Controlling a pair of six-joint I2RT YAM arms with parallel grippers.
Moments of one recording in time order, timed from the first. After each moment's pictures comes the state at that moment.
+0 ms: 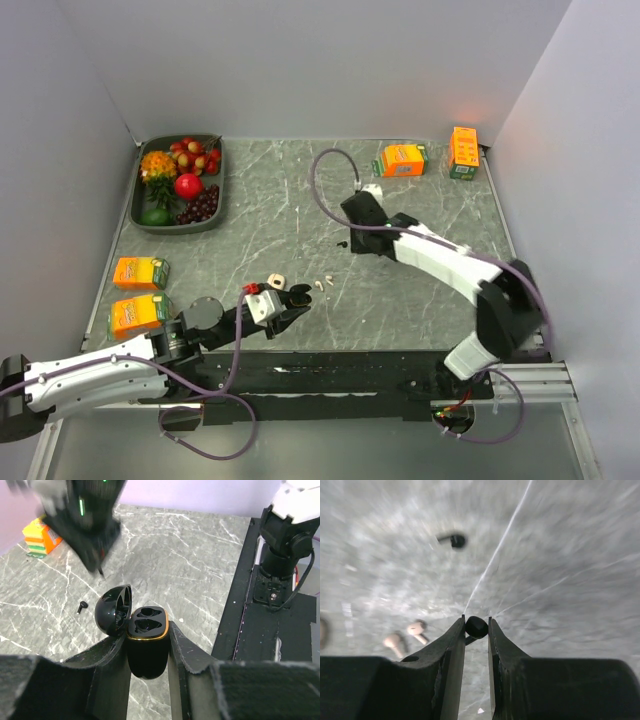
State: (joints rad) left arm -1.18 0.60 0.36 0.25 -0.03 0.10; right arm 0.65 1.58 1.13 -0.54 0.33 0.49
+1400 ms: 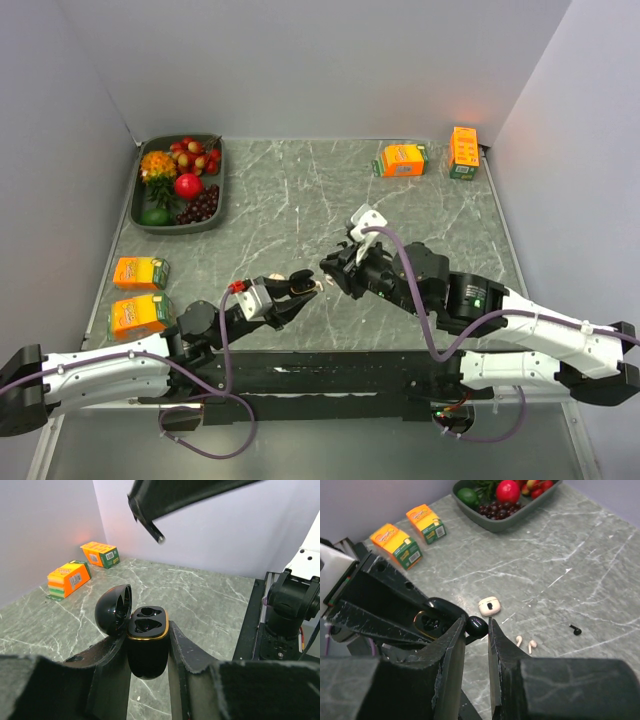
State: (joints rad) left arm -1.18 0.71 0.29 0.69 -0.07 0.09; right arm 1.24 0.94 1.15 -0.42 0.34 0.12
